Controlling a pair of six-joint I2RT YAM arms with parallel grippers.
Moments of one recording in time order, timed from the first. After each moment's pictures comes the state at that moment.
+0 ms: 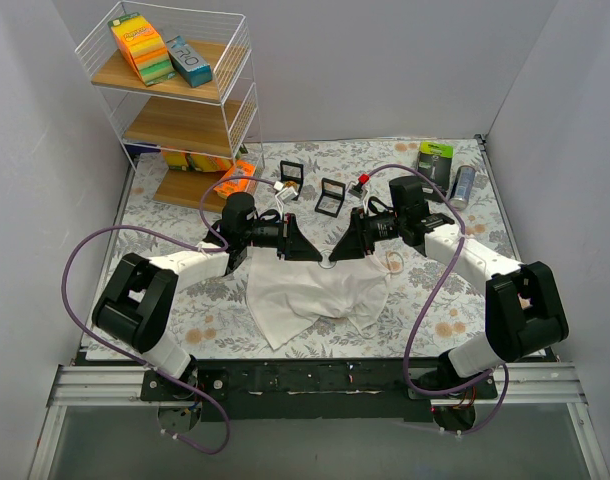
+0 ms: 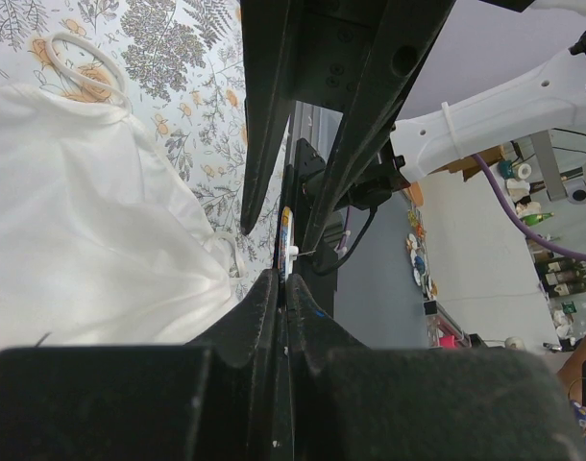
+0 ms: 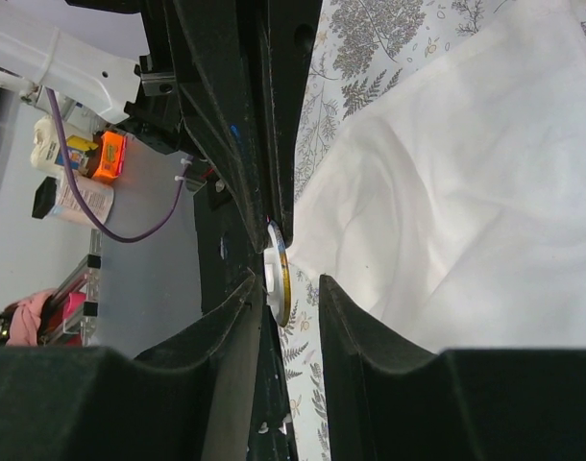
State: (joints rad) left arm -0.49 1.58 0.80 0.57 1.10 -0.70; right arm 0.41 1.49 0.95 -0.12 -1.16 0.18
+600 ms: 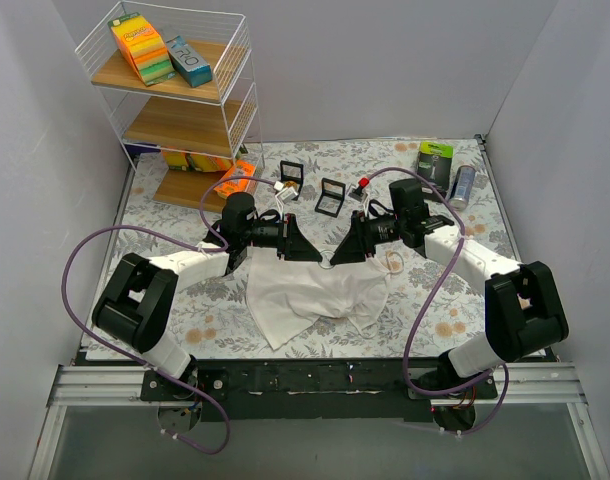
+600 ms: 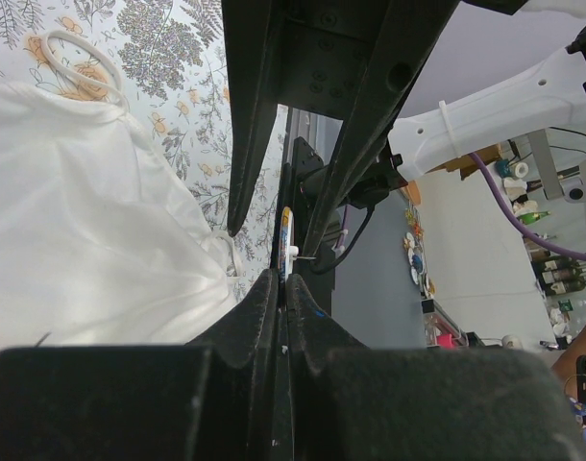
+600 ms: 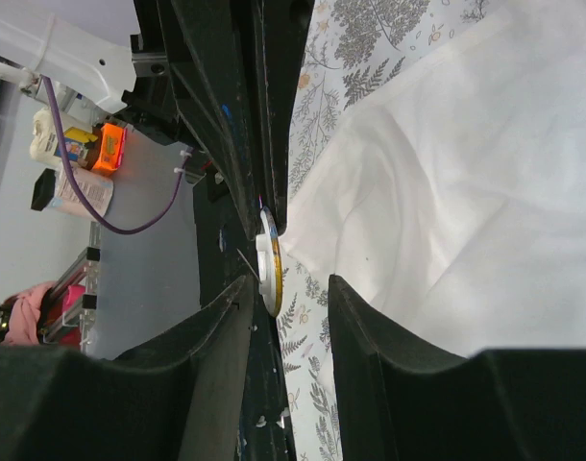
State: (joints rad) left arm -0.49 1.58 0.80 0.57 1.11 -0.70; right arm 0.41 1.49 0.94 -0.13 -1.16 0.16
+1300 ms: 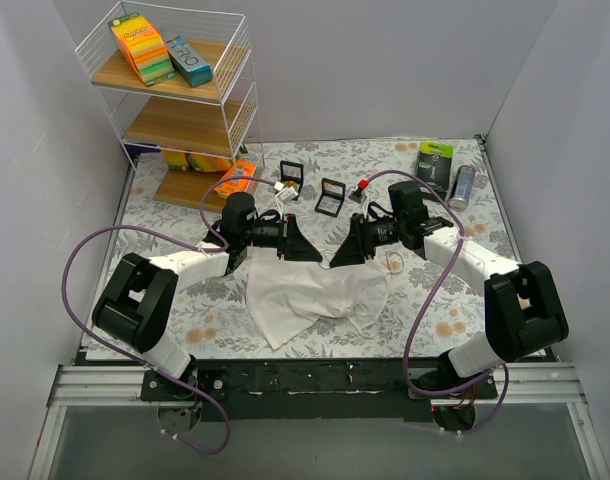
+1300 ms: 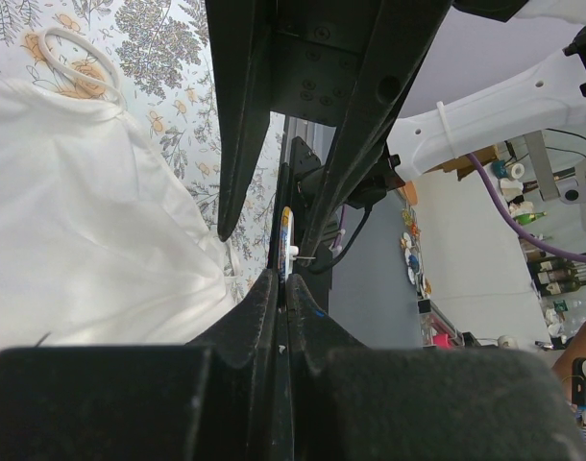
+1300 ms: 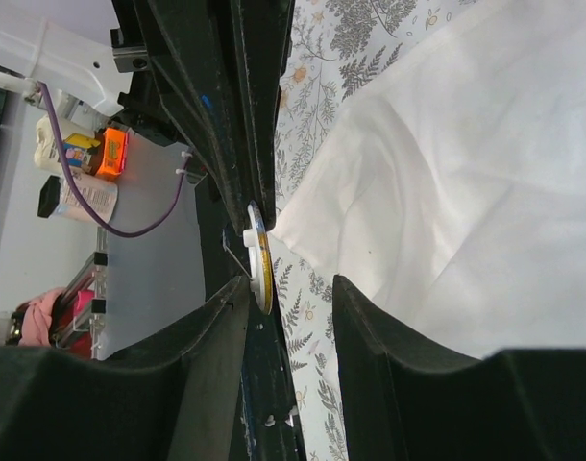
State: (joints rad) left arm -0.49 1.58 0.80 0.57 1.11 -0.72; right arm 0.41 1.49 0.92 -0.13 -1.16 0.18
